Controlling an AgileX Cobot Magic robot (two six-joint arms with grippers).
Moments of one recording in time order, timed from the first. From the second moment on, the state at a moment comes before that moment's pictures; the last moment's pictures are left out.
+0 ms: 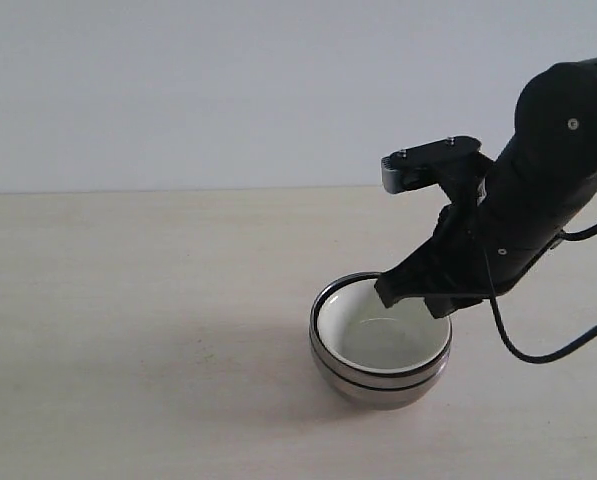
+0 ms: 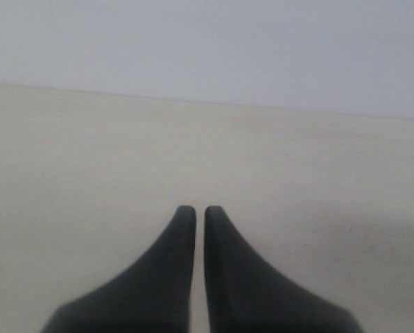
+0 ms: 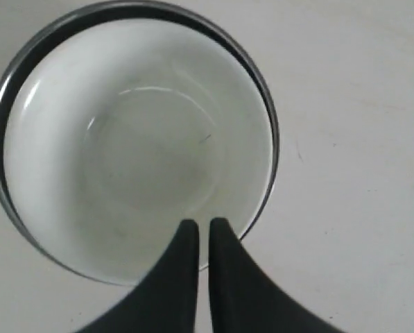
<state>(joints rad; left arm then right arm) -0.01 0.00 0.00 -0.01 0.29 -0.07 0.49 1.60 -1.08 0.02 0.74 0.01</state>
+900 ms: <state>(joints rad) -0.01 0.00 0.00 -0.01 0.29 -0.07 0.61 1.72 -1.12 -0.19 0.81 0.13</state>
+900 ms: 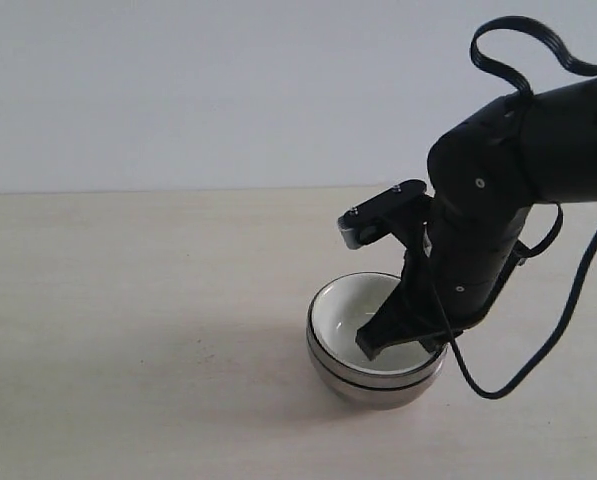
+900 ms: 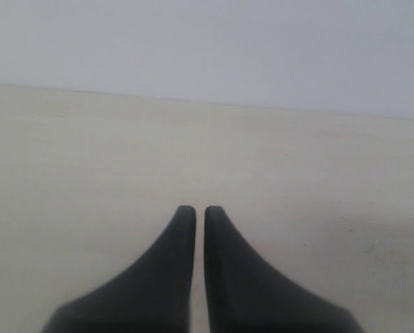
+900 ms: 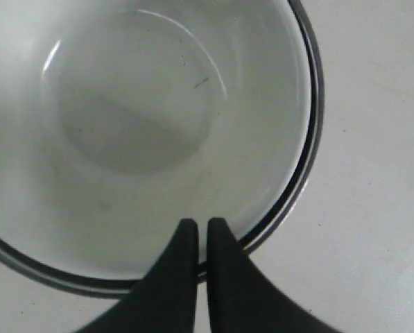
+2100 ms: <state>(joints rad) -0.01 0.00 0.00 -0.01 0.29 -0.07 0.62 1.85 -1.10 -0.13 0.15 0.14</state>
